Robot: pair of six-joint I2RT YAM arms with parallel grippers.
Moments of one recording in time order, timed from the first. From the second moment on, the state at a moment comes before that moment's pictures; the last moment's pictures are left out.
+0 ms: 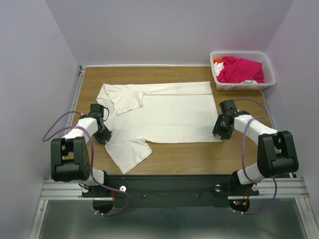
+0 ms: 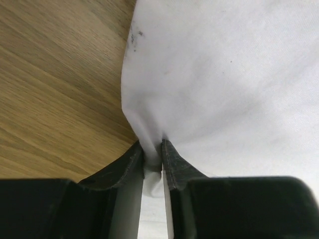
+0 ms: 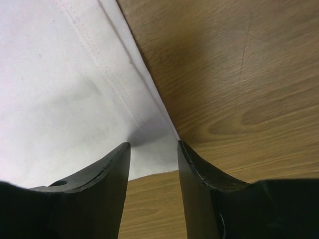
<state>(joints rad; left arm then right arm) 0.05 1.43 0.75 -0.64 -0.17 -0.65 0.15 1.47 0.80 -0.57 0.13 0.58</state>
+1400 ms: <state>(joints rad) 0.06 1.37 0.75 -0.64 -0.15 -0.63 0.14 1.41 0.74 -0.57 0.16 0.63</state>
